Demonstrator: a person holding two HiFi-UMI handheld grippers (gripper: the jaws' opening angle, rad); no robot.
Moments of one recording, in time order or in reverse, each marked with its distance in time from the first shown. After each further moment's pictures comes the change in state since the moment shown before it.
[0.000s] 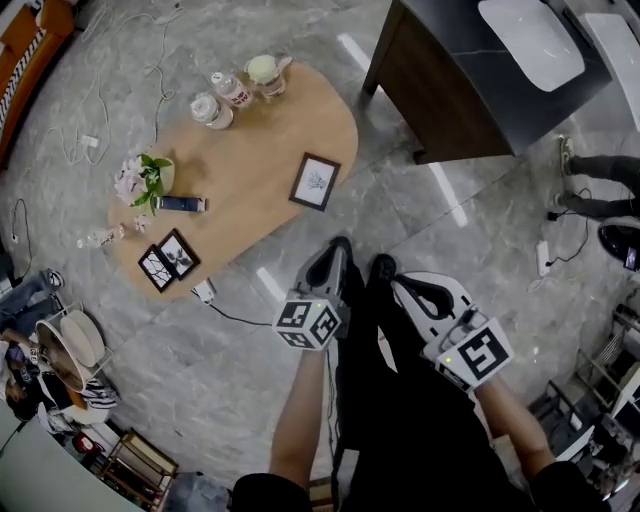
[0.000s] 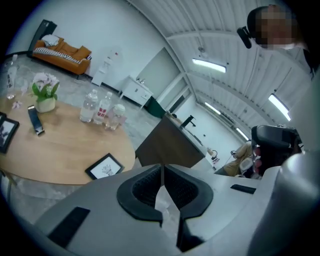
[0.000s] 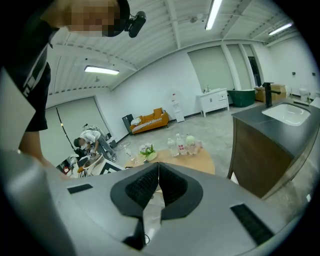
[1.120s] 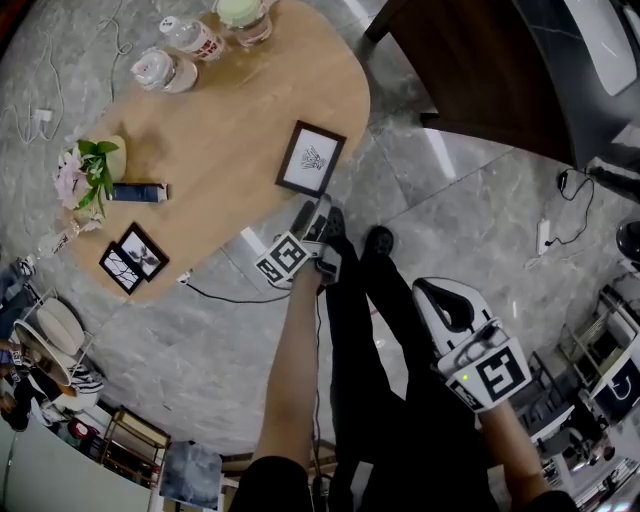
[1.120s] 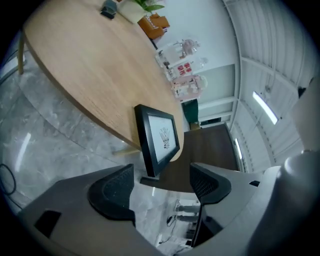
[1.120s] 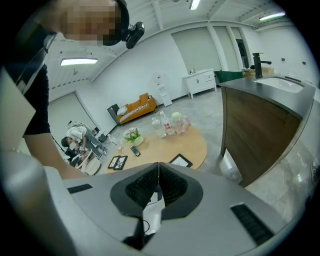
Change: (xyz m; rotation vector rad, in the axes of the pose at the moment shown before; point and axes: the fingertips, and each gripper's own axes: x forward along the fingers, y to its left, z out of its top) left arm 0.137 0.215 -0.134 -0.701 0.025 0.053; right arm 0.079 -0.063 -0.086 0.153 0.193 -0.102
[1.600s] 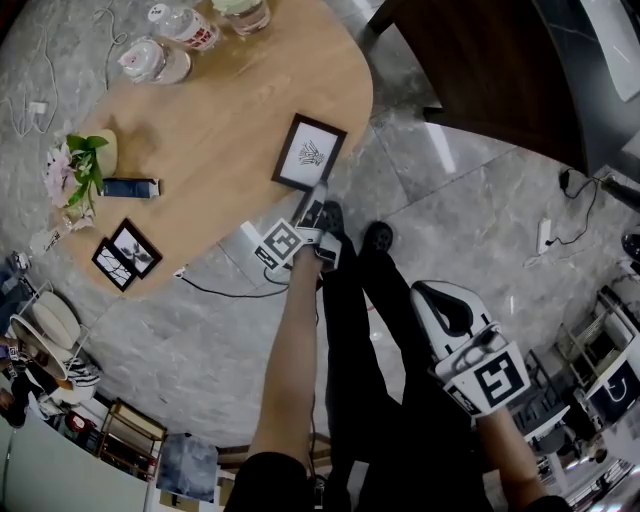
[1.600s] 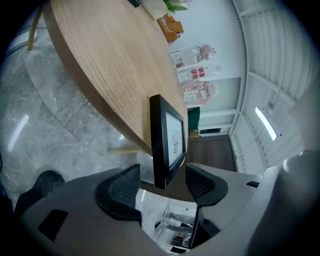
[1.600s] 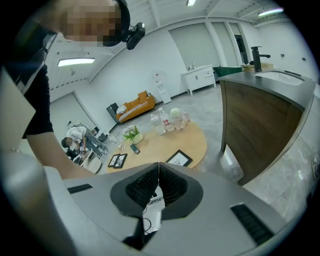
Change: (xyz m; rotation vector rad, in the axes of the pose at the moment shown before) left arm 0.027 0.018 0.007 -0.130 -0.047 -0.047; right arm 0.012 -0.007 -0.015 0.025 0.030 0.005
